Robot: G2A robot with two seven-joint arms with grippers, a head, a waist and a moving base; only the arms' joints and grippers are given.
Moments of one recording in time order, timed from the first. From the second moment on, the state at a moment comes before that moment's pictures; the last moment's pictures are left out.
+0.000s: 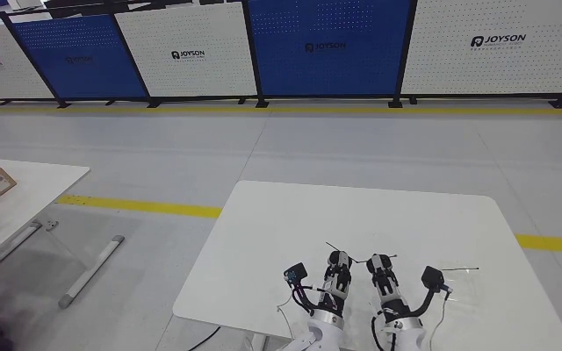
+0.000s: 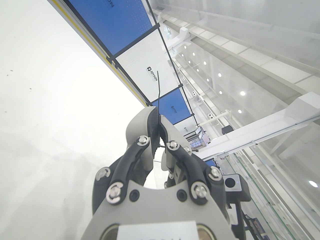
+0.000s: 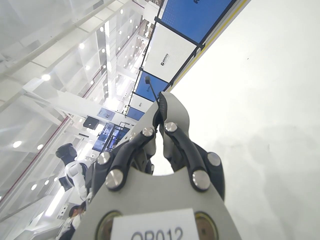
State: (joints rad) left arm 1.49 -1.53 -0.81 -1.48 0.34 0.04 0.65; right arm -1.65 -1.35 1.14 -1.71 -0.34 -0.04 -0.14
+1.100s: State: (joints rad) left arm 1.50 -1.53 -0.81 -1.46 0.46 0.08 0.64; right arm -1.67 -1.35 1.15 -1.70 -0.31 -0.08 -0.14
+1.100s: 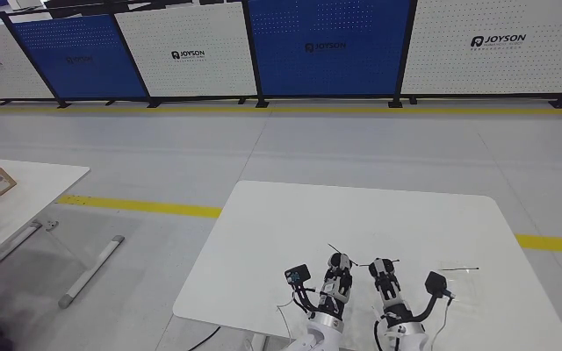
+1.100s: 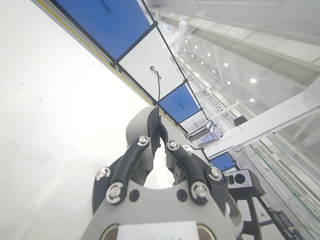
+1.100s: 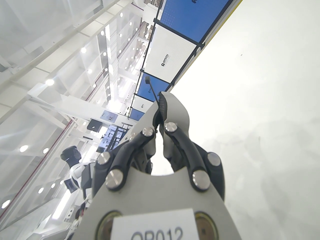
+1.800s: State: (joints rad) left arm 1.50 -1.53 -0.81 -1.46 0.46 0.08 0.64; right arm -1.64 -1.36 1.15 -1.66 -0.30 -0.07 -0.12
